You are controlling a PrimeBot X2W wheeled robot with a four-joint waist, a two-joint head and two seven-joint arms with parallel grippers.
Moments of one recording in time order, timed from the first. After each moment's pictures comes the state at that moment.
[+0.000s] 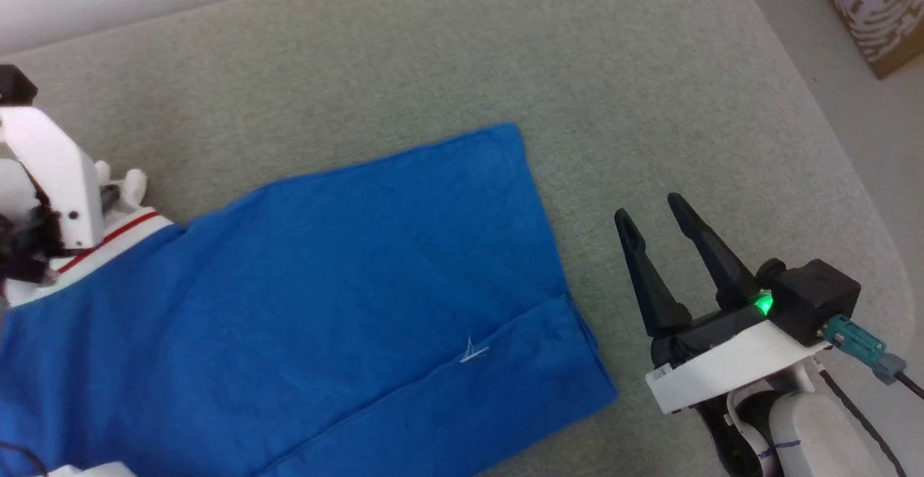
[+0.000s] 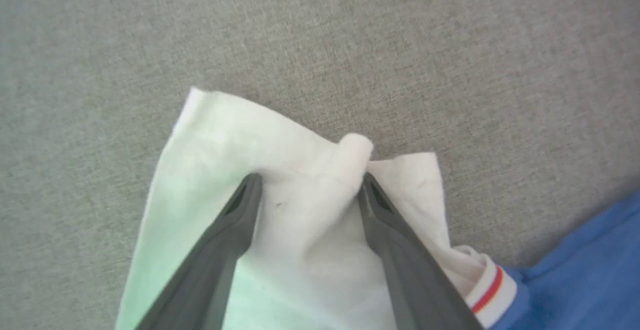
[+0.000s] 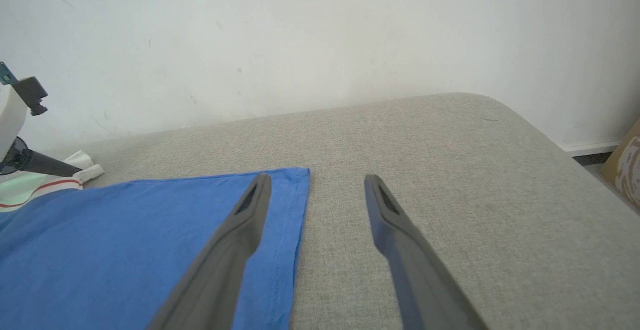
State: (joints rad) left arm -0.72 0.72 -0.37 0.45 -0.71 0.06 0.84; right arm -0.12 -0.10 0.21 -0.07 0.32 0.13 -0.08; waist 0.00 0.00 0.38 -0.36
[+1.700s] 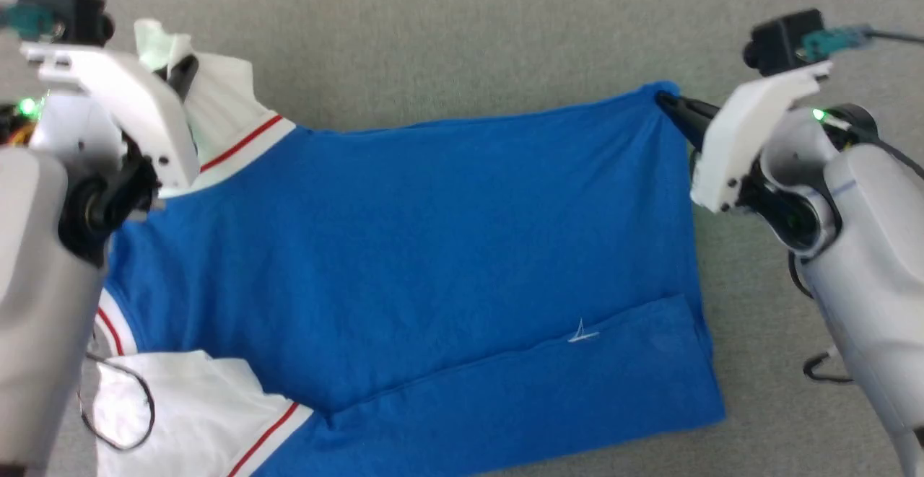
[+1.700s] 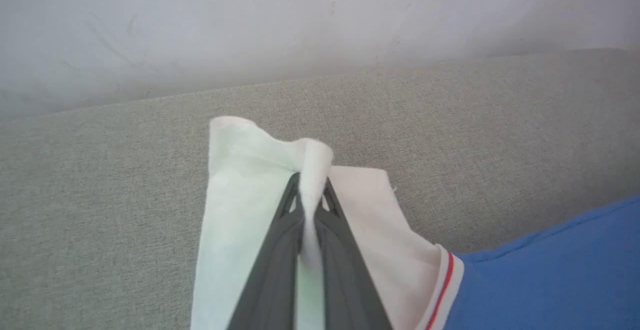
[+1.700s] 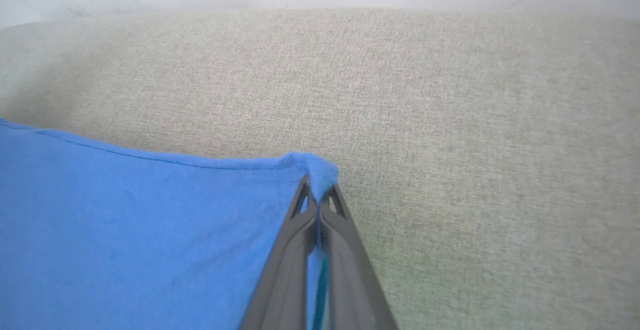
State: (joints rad) left arm -0.79 0.57 -0.37 0.33 -0.71 0.02 0.49; right arm -0.81 -0.30 0.41 0.58 0.69 0.13 0.39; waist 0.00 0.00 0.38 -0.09
